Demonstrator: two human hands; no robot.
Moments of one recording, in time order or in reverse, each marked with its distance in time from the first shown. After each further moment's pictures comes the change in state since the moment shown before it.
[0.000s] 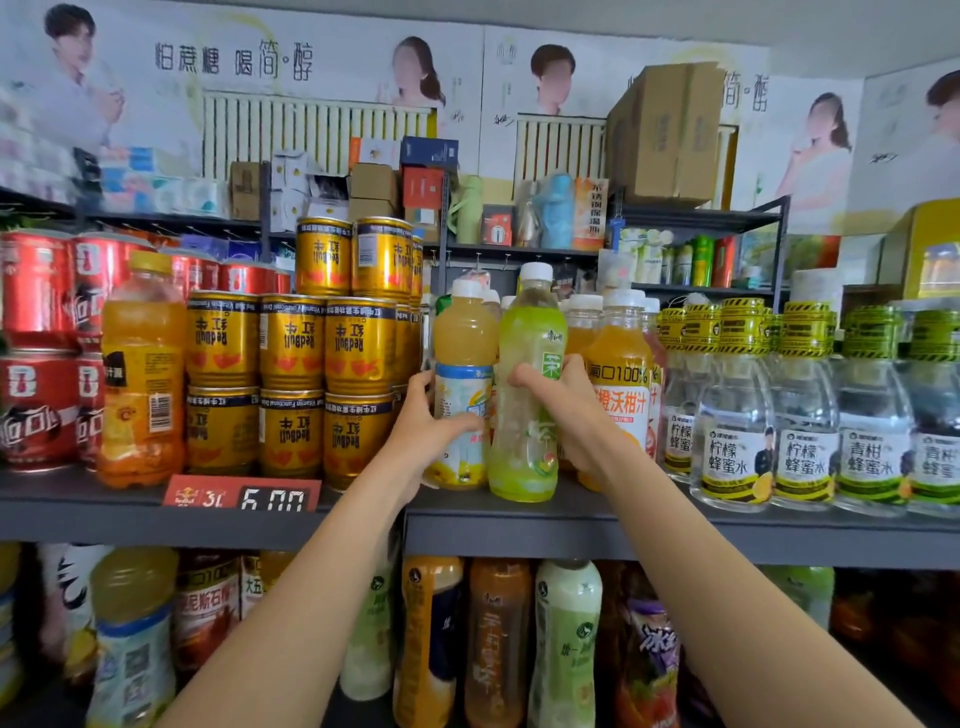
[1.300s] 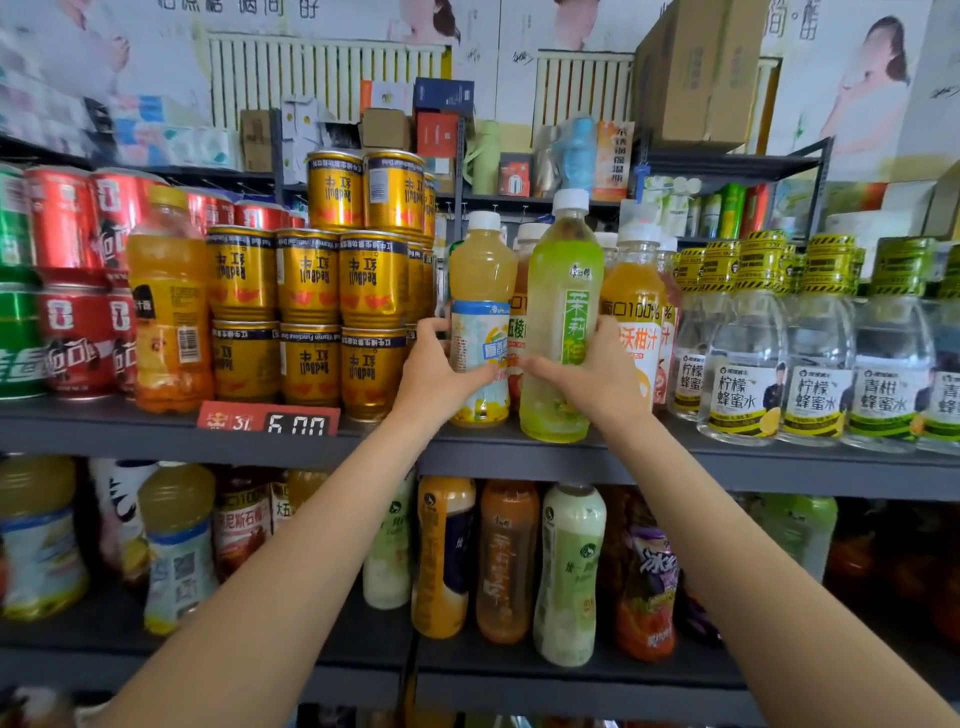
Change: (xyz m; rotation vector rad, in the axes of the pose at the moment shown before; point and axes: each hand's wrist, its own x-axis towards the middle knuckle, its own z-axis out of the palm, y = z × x) left_hand -0.019 -0.006 0.001 0.250 0.125 0.159; right_hand -0.039 0.013 -0.015 -0.398 0.133 -0.245
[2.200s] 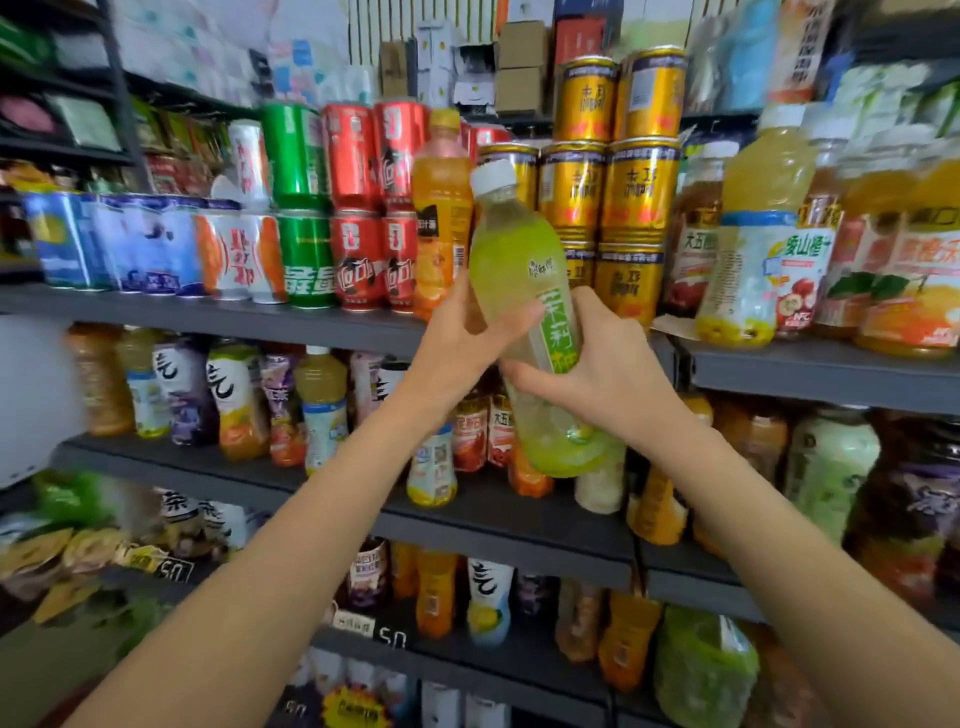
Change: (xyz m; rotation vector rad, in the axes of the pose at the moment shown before) left_hand -0.090 -0.040 -0.208 -0.259 -0.042 0.106; right_hand -0.125 -0.111 0.157 -0.126 -0.324 -0.396
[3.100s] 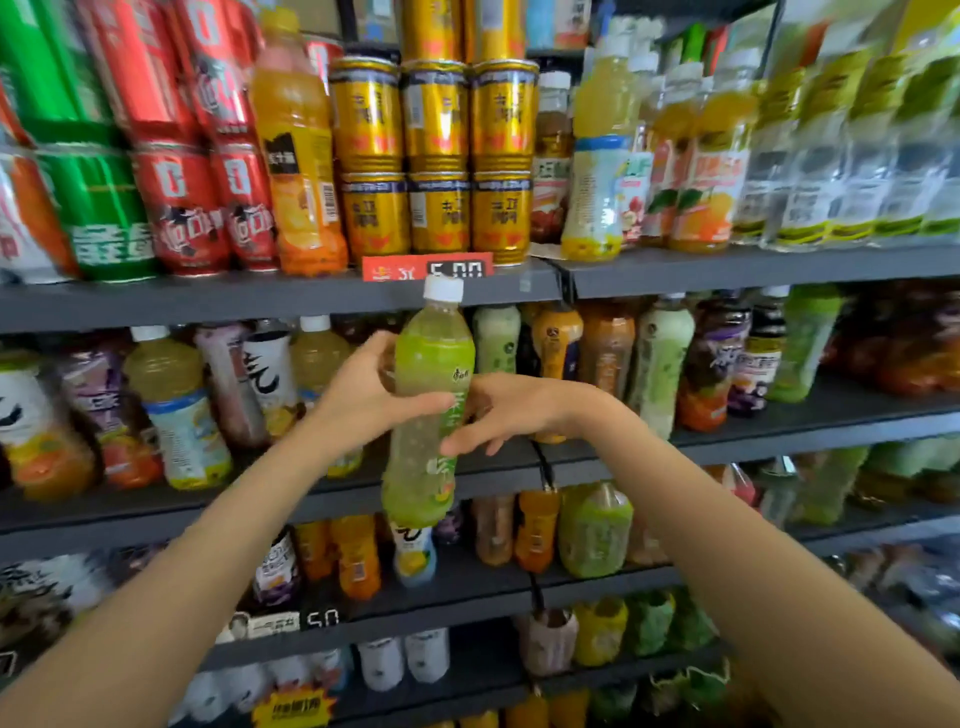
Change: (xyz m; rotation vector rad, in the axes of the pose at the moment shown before) left_hand -0.033 -0.069 -0.034 0.308 -0.398 -0.152; right_hand -0.048 0.021 0.035 0.294 -0.792 0.608
